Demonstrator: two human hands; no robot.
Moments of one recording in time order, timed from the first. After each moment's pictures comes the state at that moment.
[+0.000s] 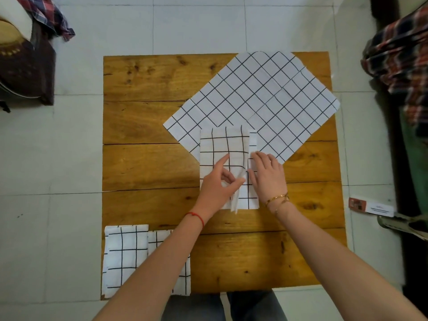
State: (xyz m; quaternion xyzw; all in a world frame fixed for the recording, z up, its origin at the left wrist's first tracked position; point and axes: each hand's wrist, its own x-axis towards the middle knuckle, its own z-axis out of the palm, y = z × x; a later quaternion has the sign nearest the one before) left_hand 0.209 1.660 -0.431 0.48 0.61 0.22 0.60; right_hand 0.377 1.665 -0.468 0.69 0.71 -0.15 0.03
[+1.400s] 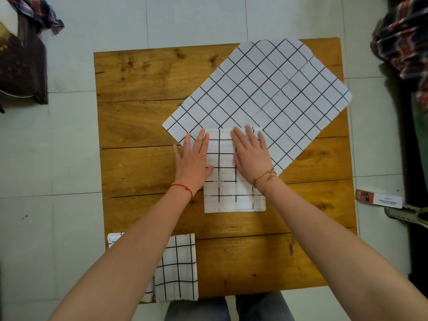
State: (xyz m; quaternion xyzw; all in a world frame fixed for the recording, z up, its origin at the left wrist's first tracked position) left_hand 0.157 1.727 -0.478 0.74 0.61 -0.15 0.24; right_hand 0.336 1.728 -0.485 0.60 0.77 -0.14 0.13
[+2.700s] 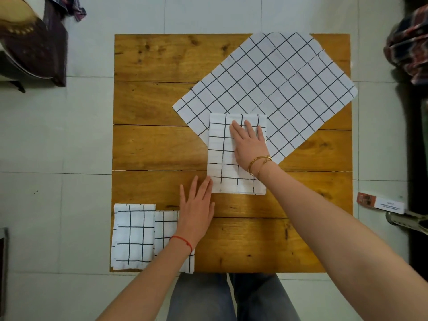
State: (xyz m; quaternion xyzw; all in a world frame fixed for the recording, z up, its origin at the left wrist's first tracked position) left_hand 0.151 1.559 -0.460 0.73 0.62 -0.16 0.26; right_hand 0.322 1.715 -0.471 0.57 0.78 -0.20 0.18
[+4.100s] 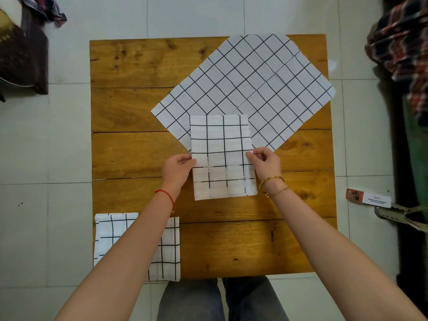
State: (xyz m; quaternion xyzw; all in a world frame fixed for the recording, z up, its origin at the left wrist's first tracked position) left_hand 0.168 1.676 -0.452 0.31 0.78 0.18 0.52; right_hand 0.388 1.674 -0.462 0.77 0.30 -0.48 -0.28
